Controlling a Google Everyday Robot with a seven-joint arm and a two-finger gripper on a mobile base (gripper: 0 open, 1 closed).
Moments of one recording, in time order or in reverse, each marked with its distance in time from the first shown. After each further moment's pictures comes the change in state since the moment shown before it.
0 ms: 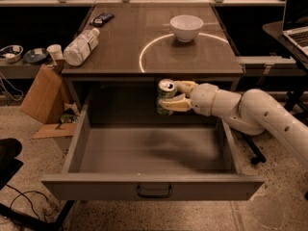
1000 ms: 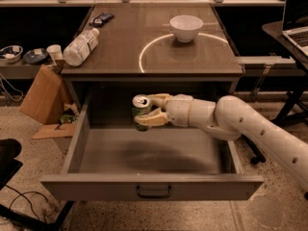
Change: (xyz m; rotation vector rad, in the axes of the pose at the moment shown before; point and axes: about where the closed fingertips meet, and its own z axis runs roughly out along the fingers) arm 0.001 0.083 0.050 -0.164 -0.004 -0.008
